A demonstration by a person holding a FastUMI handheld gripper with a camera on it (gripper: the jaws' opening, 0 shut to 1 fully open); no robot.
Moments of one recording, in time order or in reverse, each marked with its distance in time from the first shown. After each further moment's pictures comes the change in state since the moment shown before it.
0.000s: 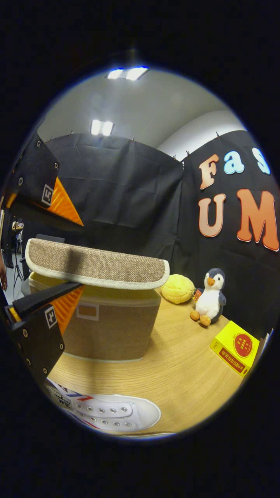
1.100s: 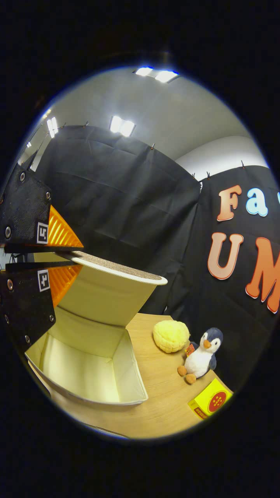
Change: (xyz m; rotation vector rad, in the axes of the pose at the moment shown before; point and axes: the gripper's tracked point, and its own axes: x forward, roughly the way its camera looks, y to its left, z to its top) arm 0.104 0.118 -0.017 -0.215 0.002 0.008
